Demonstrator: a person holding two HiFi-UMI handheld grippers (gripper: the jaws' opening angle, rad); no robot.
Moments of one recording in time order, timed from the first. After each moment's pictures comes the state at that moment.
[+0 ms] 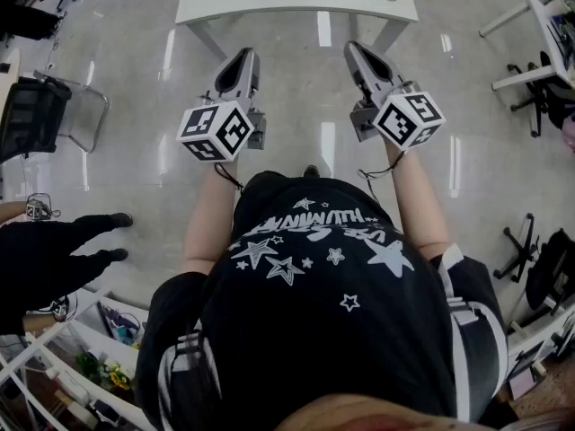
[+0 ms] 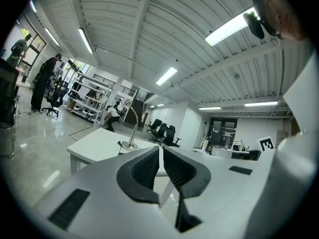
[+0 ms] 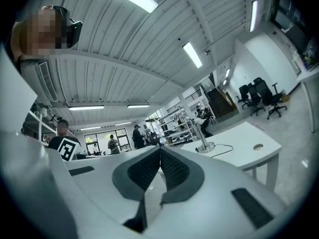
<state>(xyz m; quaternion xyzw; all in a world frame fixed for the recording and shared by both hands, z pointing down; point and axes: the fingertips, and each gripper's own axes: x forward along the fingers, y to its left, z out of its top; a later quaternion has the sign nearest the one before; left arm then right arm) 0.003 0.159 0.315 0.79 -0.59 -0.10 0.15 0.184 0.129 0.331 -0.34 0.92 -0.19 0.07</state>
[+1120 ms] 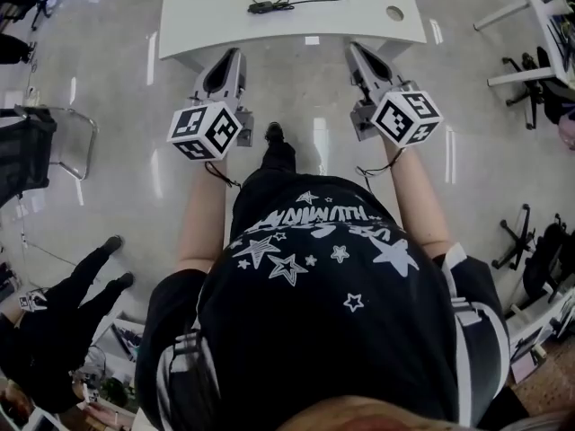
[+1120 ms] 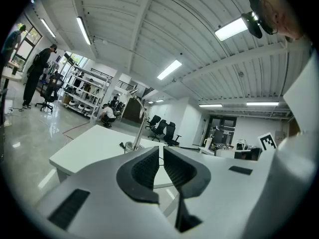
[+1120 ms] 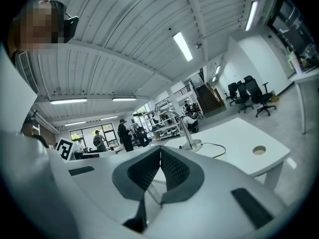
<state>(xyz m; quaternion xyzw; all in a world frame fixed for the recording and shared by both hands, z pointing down) -0.062 -0.012 0.352 0.81 -0.56 -0.09 0.16 0.150 -0.030 0.371 -0.40 0.89 -0.20 0.03</state>
